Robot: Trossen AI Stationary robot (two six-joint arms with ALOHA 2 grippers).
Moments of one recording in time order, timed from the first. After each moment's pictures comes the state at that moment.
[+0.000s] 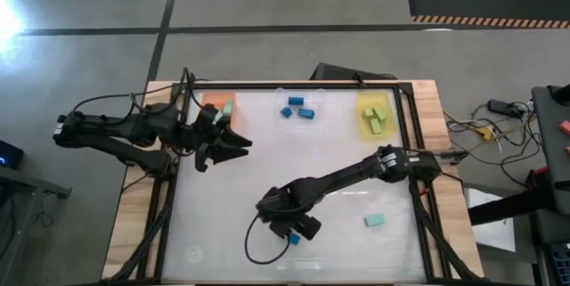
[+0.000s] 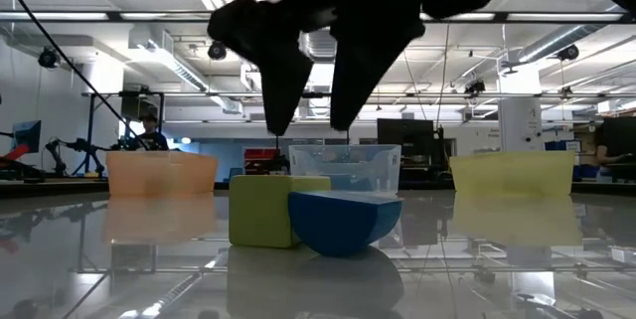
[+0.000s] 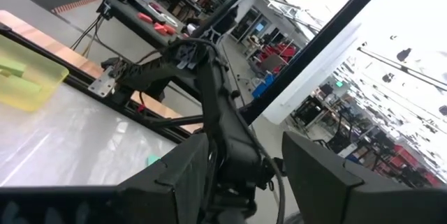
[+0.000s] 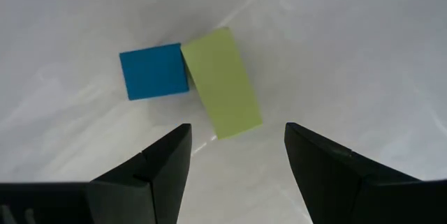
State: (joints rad) left arm -0.12 0.91 1.01 -0.07 0.05 -0.69; right arm 0.31 2.35 2.13 -1.12 -0.15 -0.59
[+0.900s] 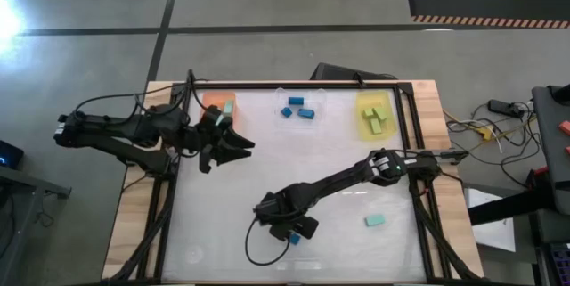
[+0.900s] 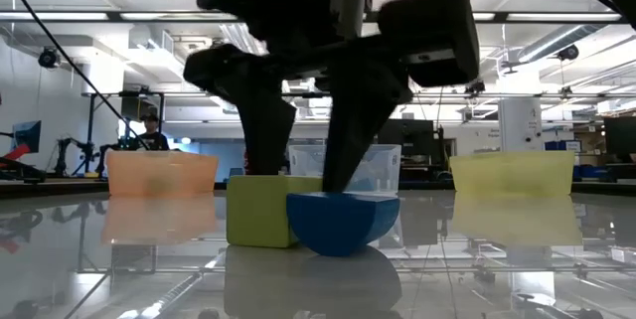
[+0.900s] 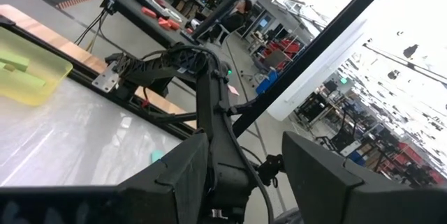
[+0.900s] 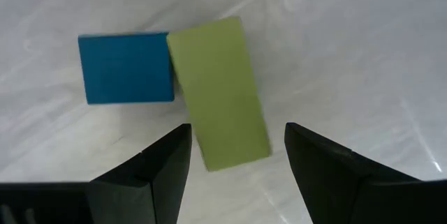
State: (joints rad) left arm -0.12 0.94 1.01 -0.07 0.05 -0.69; right arm 0.31 2.42 2.12 -1.06 -0.13 -0.71
